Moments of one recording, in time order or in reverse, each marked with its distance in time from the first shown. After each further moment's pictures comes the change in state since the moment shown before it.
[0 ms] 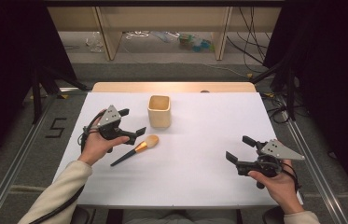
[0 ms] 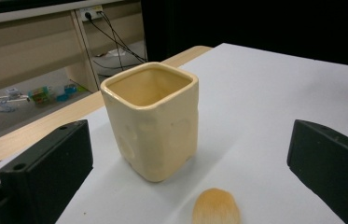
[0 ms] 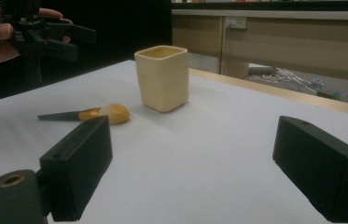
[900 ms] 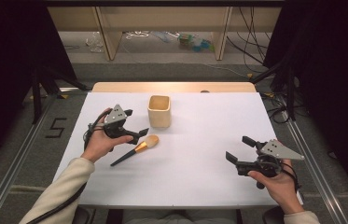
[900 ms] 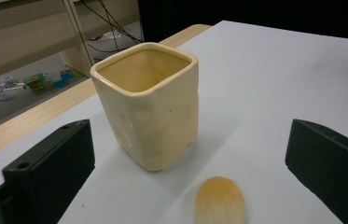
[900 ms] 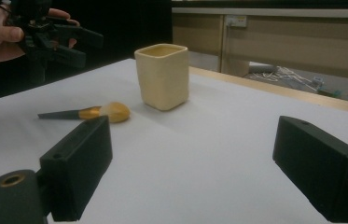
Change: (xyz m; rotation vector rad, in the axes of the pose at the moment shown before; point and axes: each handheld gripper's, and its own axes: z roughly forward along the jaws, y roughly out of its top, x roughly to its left) left arm 0.000 0.002 0.012 0.082 -0.021 0.036; right arm -0.001 0.000 0.001 -0.003 -0.006 -0.012
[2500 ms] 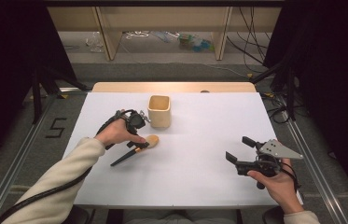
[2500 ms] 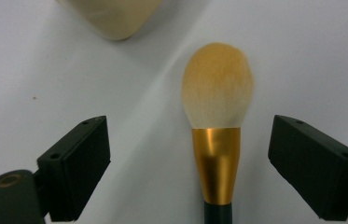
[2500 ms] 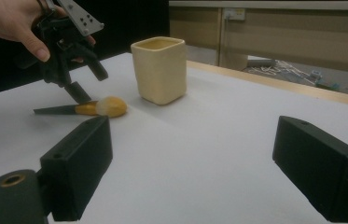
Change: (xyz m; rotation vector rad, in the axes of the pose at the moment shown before) left arm -0.007 0.012 0.056 0.805 -0.070 0.077; right arm -0.002 -0.002 0.002 0.018 -0.008 0.006
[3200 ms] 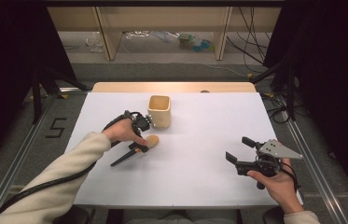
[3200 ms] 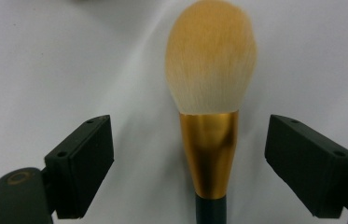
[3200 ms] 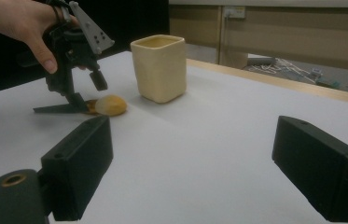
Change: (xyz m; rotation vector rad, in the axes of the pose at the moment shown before) left arm 0.000 0.010 0.018 0.192 -0.032 0.042; right arm 0.000 0.000 -0.001 0.017 -0.010 -0.003
